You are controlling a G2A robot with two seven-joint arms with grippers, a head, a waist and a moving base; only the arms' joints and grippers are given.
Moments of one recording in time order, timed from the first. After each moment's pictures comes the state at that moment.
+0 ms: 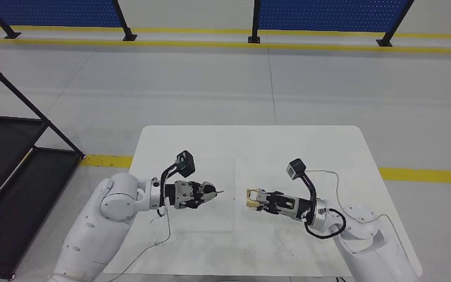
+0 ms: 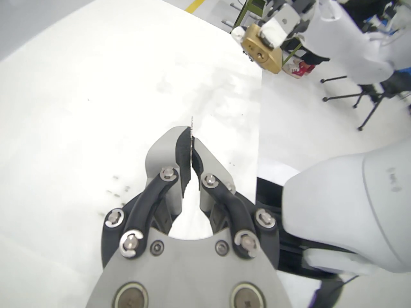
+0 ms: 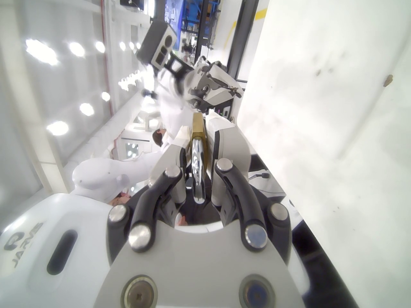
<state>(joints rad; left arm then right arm) 1.51 -1.02 -1.44 -1.81 0.41 -0.88 -0.89 -1.47 -1.08 1.21 -1.83 0.32 -0.04 0.95</state>
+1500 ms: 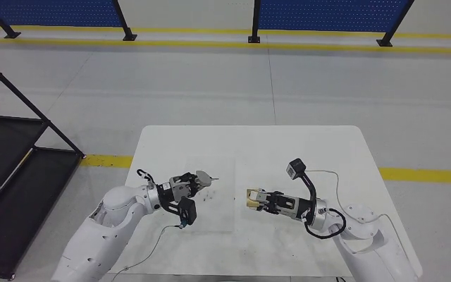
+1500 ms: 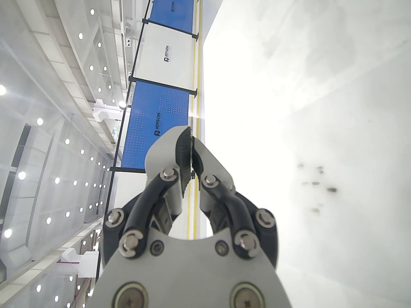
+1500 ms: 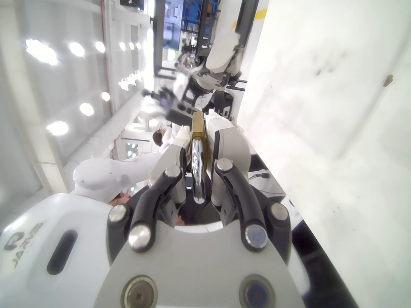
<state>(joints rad) 1.56 -0.97 -1.37 -1.71 2.44 -0.26 0.78 -1.47 -1.08 1.21 -1.83 0.32 -0.04 0.95</state>
